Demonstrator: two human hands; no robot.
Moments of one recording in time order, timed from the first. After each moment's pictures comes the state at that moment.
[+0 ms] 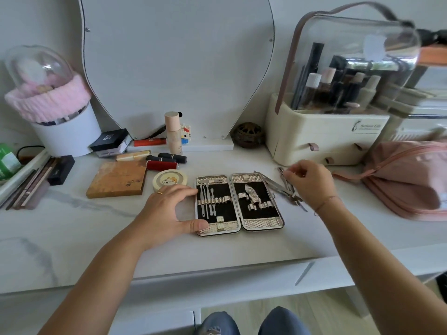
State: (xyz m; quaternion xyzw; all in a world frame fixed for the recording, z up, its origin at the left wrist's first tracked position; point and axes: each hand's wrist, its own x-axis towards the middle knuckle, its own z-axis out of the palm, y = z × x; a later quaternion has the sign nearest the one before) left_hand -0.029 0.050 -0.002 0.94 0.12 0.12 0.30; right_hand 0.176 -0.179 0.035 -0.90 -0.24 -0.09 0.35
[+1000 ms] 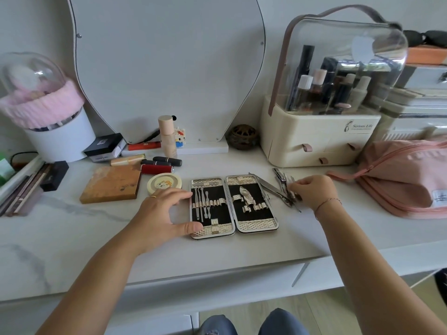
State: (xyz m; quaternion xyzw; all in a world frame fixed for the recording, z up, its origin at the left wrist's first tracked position) left_hand -0.027 0.053 -0.006 0.92 0.13 0.13 0.33; right_hand 0.189 -0.197 0.020 -0.90 -0.10 0.02 0.42
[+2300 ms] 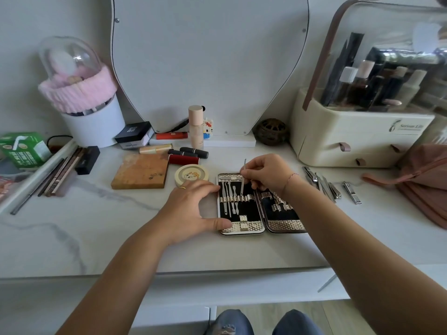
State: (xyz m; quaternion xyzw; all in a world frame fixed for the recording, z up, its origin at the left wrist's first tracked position) left_hand -0.028 0.051 -0.002 0.94 0.12 0.12 0.29; right_hand 0.152 -0.072 0.029 -0.79 -0.33 0.24 0.47
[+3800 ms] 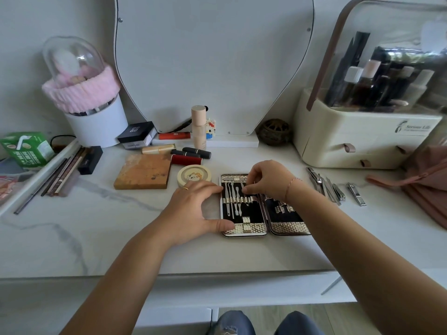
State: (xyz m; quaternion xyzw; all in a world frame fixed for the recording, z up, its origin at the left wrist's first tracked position) left_hand -0.028 0.050 -0.001 0.94 0.11 0.13 0.29; right_hand 0.147 -0.074 0.033 -0.86 -0.42 0.14 0.25
